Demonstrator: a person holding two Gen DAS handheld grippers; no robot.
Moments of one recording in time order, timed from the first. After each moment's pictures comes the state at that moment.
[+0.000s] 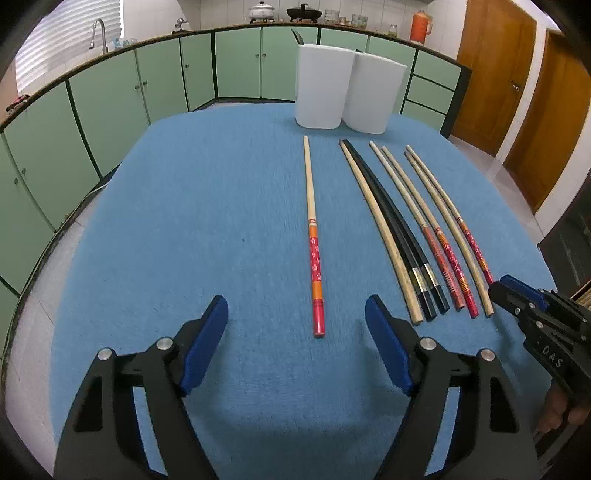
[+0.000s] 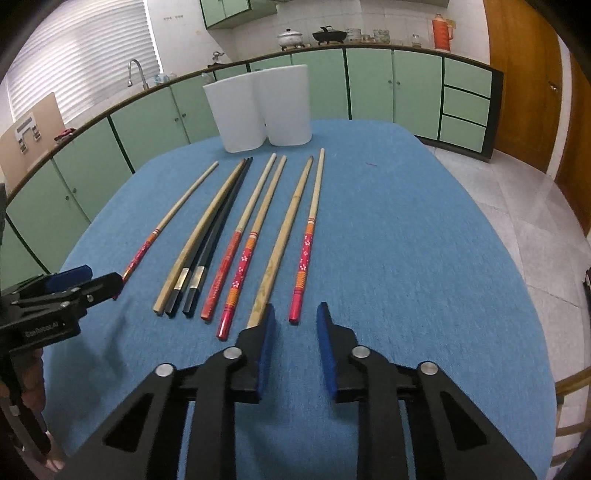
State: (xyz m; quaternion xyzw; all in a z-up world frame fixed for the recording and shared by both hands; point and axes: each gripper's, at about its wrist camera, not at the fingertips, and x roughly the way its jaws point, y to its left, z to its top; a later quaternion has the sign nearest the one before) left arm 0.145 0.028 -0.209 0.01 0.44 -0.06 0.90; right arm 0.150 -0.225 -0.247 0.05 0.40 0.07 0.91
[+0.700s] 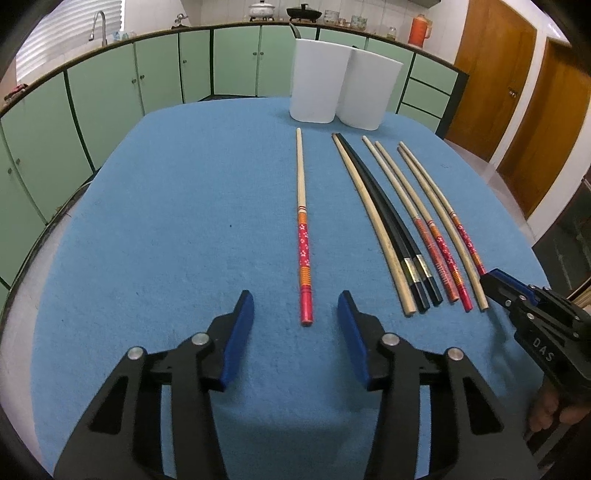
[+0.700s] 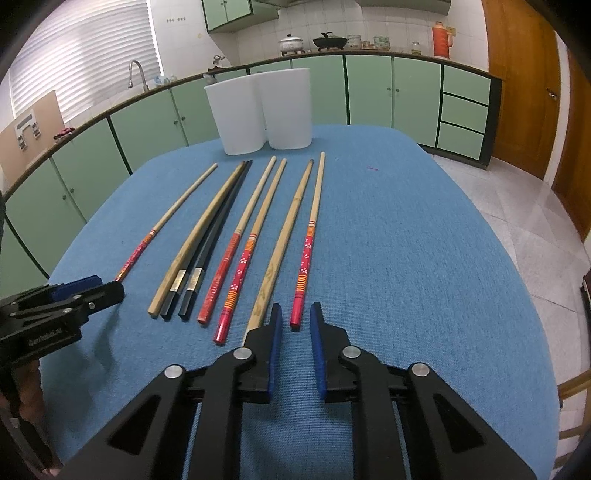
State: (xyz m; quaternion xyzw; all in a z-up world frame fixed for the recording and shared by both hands) left arm 0.142 0.022 -0.215 -0.01 0.44 -0.08 0.90; right arm 0.153 -0.221 -0.251 0.05 0.39 0.07 0.92
